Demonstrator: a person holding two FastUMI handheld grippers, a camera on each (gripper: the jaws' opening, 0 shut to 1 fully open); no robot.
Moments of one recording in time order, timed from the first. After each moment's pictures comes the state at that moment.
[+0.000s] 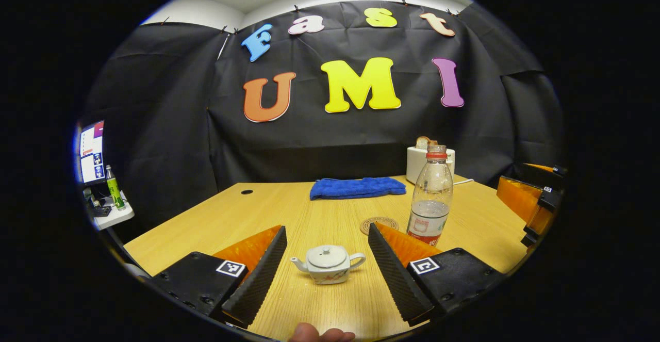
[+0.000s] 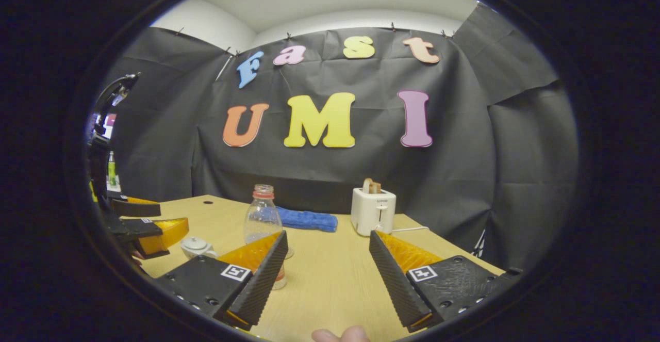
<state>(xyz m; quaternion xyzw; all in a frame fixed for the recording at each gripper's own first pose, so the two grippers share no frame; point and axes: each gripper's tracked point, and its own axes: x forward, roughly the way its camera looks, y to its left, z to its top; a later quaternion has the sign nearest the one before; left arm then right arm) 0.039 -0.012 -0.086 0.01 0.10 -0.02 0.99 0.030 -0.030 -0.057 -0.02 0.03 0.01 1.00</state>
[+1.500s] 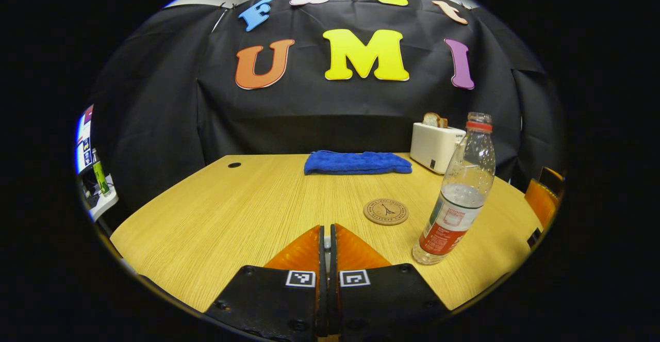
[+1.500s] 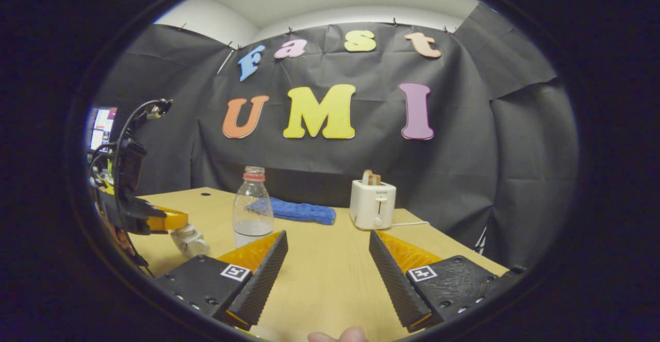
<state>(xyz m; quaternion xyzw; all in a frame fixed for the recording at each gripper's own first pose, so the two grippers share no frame) 0.074 -0.008 -0.119 -0.02 0.17 -0.03 0.98 0.039 -0.032 -0.075 -0.01 0.04 0.02 1.00</state>
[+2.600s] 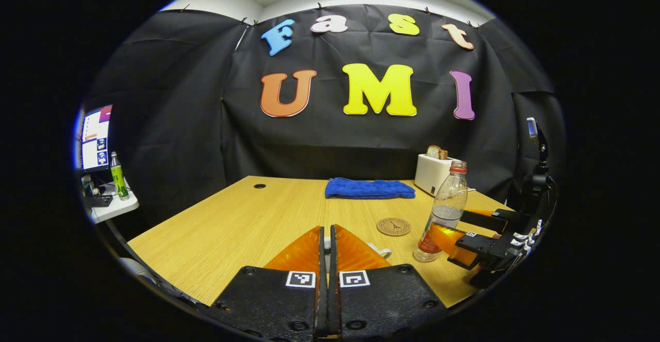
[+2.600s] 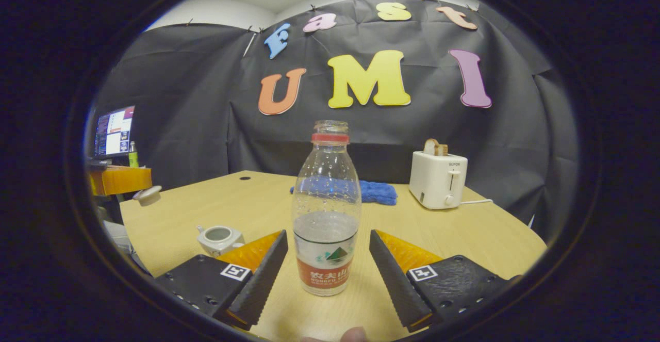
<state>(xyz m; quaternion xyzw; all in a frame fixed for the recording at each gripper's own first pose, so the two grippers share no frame) 0.009 0.053 -0.064 -0.03 0.10 0.00 0.99 0.100 0.072 -0.128 0.00 0.13 0.13 0.98</state>
